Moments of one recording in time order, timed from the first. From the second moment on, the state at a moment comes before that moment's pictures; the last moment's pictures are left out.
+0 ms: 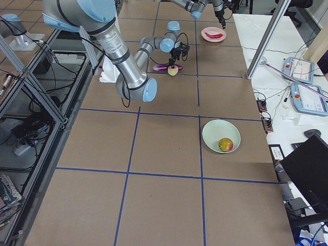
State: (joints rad) left arm -1.11 -2.24 -1.01 -2.17 -1.87 -1.00; right arm 0.46 -0.73 1.51 -1.54 1.82 1.69
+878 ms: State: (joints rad) left arm -1.09 -2.22 -1.05 -2.17 -1.87 -1.03; right arm 0.43 -0.74 1.46 -1.58 1.78 1.67
